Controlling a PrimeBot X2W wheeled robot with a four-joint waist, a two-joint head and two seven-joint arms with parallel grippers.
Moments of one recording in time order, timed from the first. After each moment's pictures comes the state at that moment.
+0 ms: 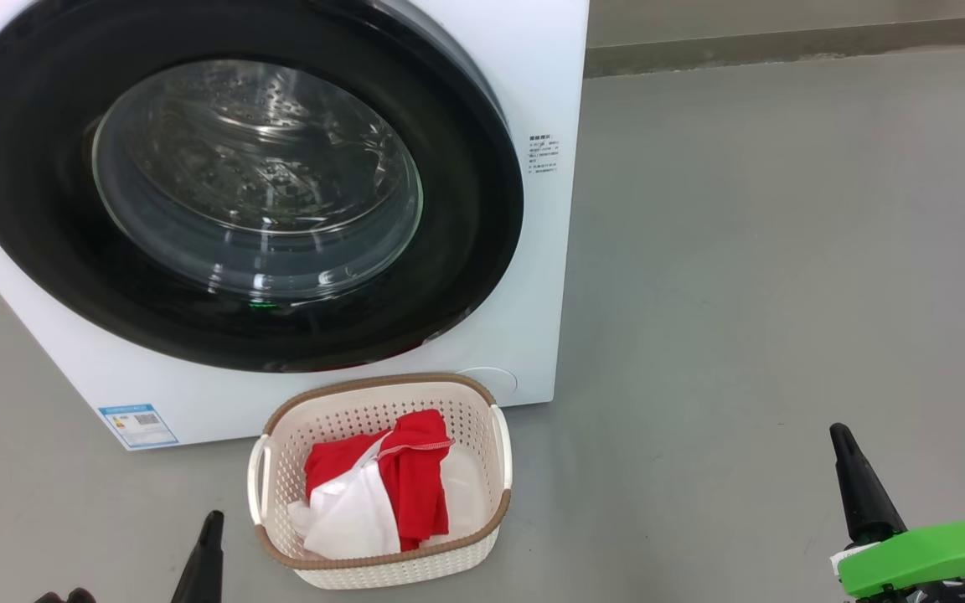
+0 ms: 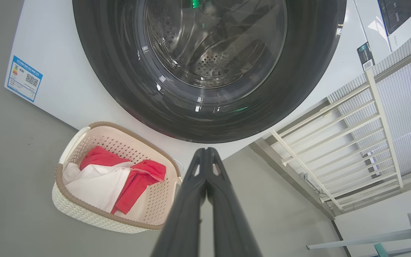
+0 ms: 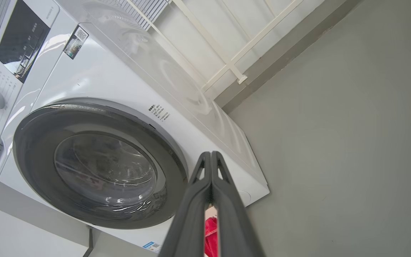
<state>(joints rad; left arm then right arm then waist) 0.03 0.07 0.03 0.23 -0.95 -0.12 -0.07 0.03 -0.06 -0.08 0.22 0.94 0.13 -0.07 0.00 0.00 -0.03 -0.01</state>
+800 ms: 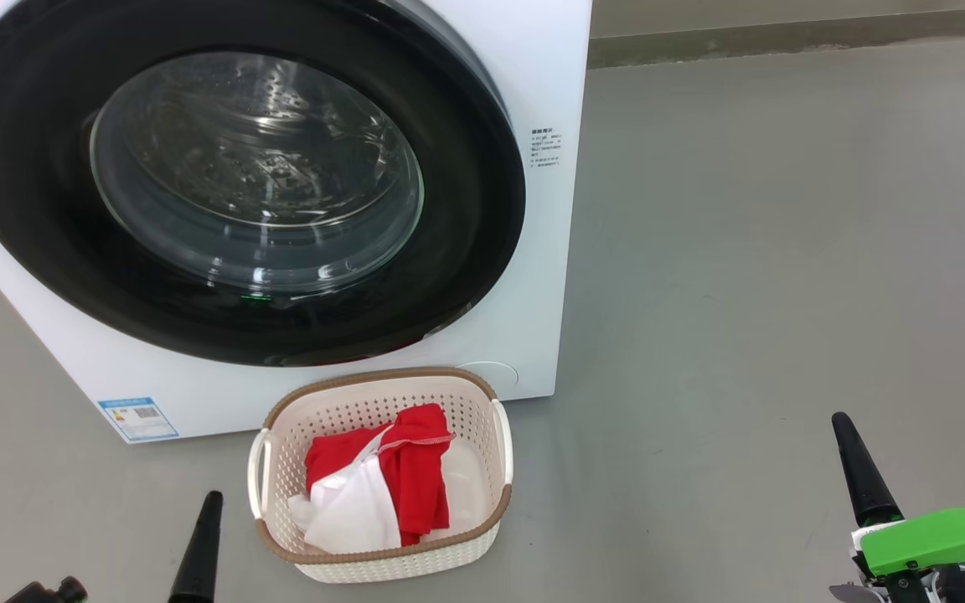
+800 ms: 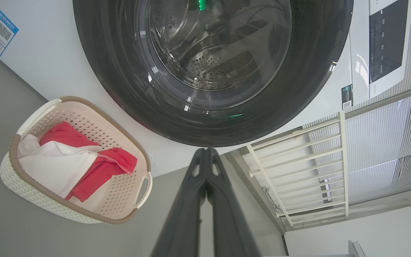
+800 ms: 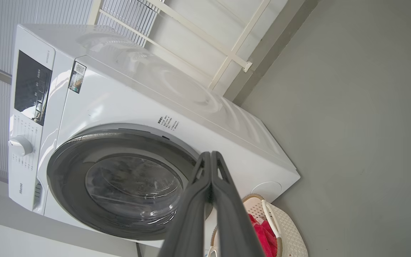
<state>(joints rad) 0.00 0.05 0.05 0.25 -1.19 -0.12 0.00 -0.01 -0.05 -0.10 0.24 1.18 0.13 -0.01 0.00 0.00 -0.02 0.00</state>
